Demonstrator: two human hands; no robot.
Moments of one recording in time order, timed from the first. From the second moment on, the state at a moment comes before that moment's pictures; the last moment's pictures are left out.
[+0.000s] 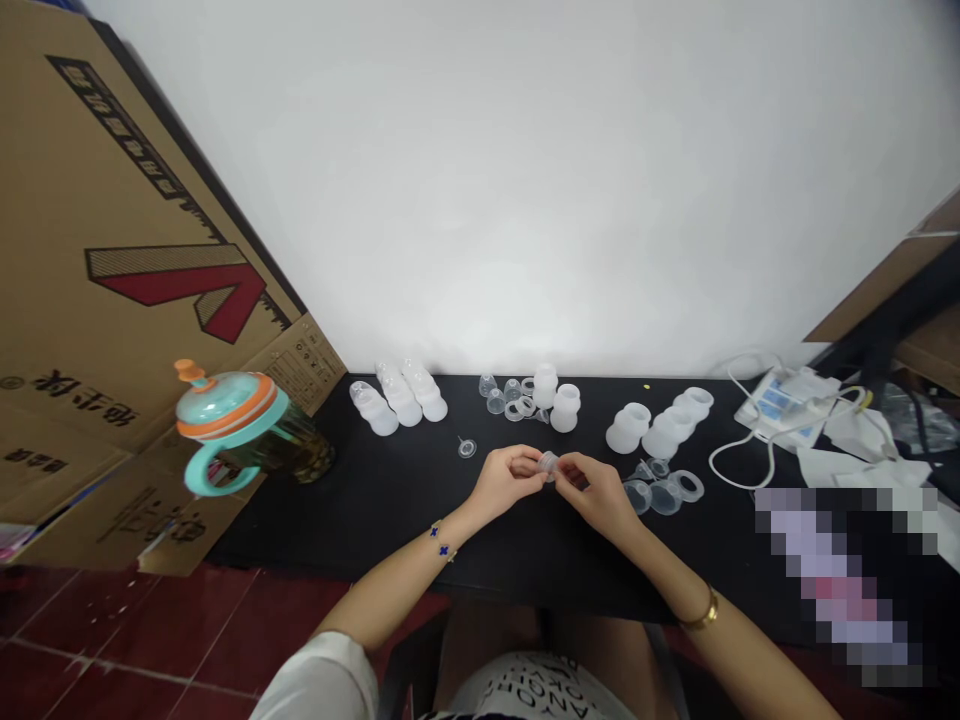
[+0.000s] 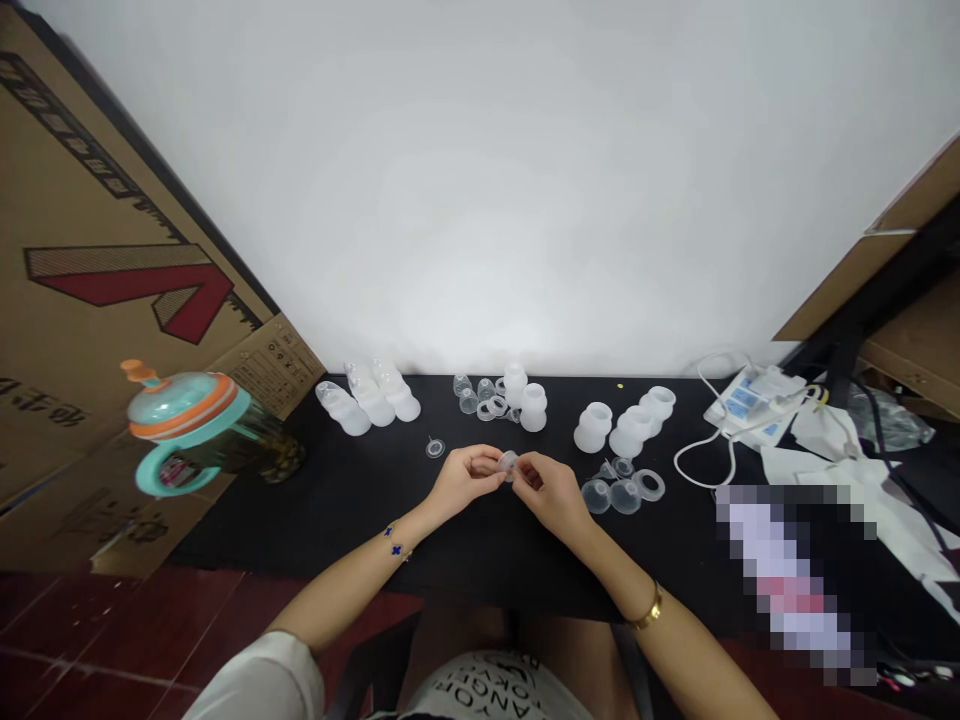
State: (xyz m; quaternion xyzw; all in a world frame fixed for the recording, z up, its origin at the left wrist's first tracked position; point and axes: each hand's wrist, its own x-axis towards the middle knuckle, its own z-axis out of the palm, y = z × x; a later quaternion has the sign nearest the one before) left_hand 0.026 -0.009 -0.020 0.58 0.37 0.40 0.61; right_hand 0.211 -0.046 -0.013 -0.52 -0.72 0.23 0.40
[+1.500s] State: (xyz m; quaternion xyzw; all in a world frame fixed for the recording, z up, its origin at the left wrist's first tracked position) left_hand 0.014 -0.011 -0.014 0.84 0.31 0.42 0.17; right_hand 0.217 -0.035 -0.018 -0.50 -0.55 0.49 0.46
